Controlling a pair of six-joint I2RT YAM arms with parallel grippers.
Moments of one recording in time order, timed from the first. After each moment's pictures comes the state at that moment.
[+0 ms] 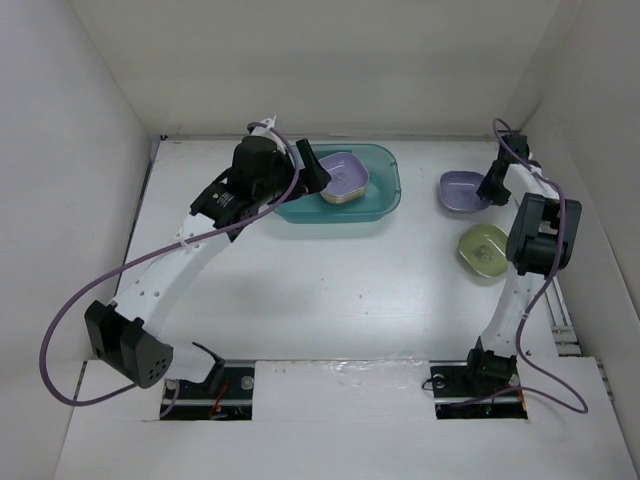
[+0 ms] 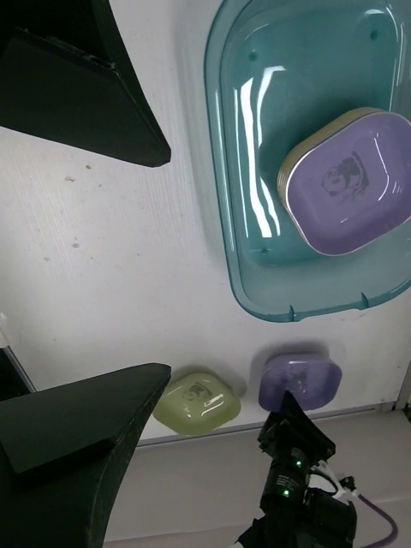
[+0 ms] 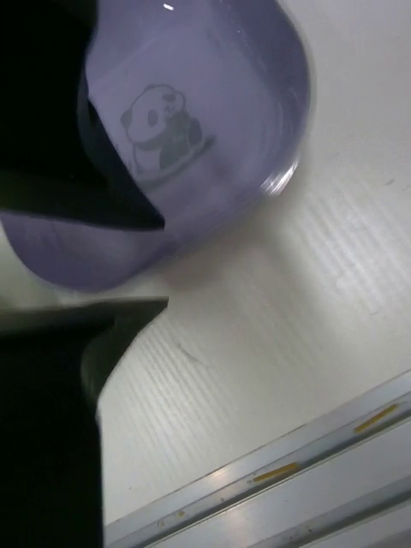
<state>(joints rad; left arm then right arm) -0.55 1.36 1.39 -0.48 0.00 -0.68 -0.23 2.14 1.65 -0.50 0.18 0.33</state>
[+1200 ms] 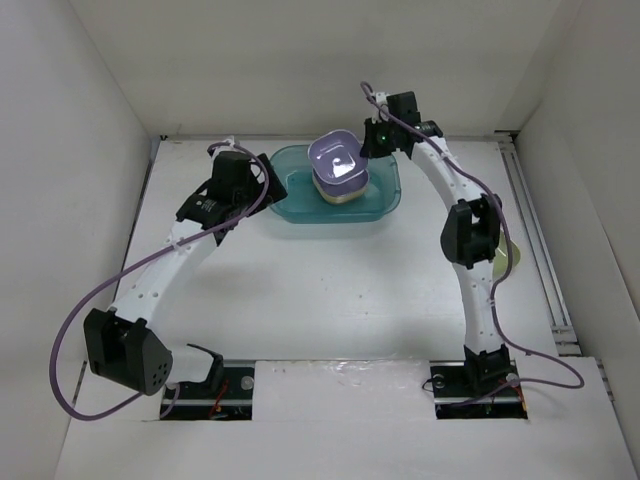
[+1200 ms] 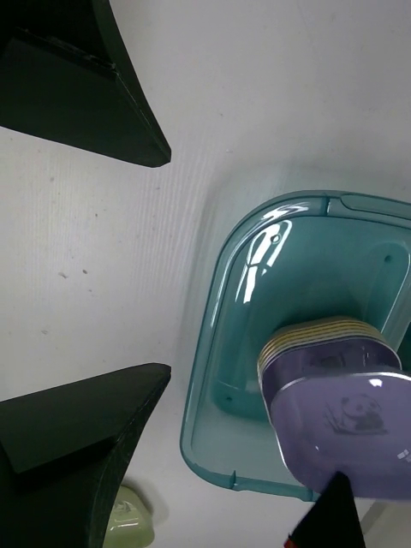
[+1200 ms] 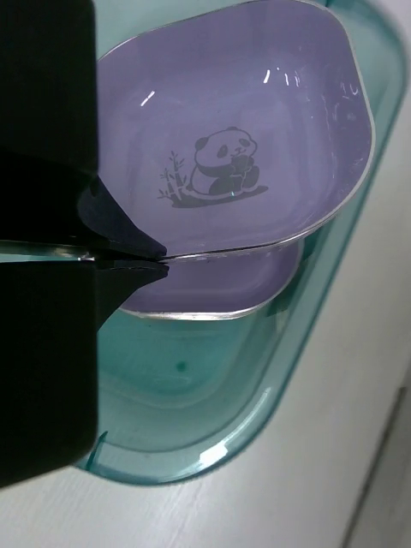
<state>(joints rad) -0.37 1.31 1.22 -0.55 -0.16 -0.70 0.30 2.37 2.37 -0.64 -0.29 0.08</state>
